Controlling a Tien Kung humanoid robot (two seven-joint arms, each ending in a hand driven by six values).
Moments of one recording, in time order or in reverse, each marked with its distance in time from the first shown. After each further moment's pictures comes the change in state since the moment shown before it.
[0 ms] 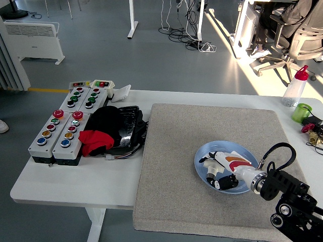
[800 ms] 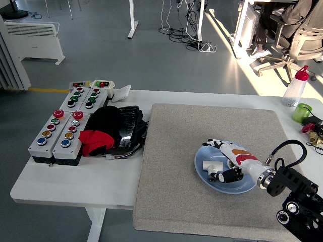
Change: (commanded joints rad) left arm 0.005 0.000 -0.002 0.000 0.002 0.001 0.000; right arm -0.049 -0.014 0.133 0.034 0.025 -0.078 0.120
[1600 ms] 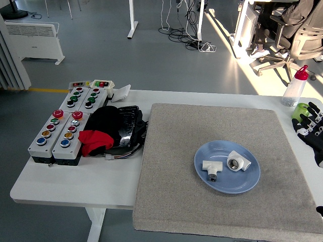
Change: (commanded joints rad) left arm -0.007 0.000 -0.012 0.002 0.019 -0.004 -0.005; right arm -0.341 0.063 0.687 0.034 0.845 -0.096 0.150
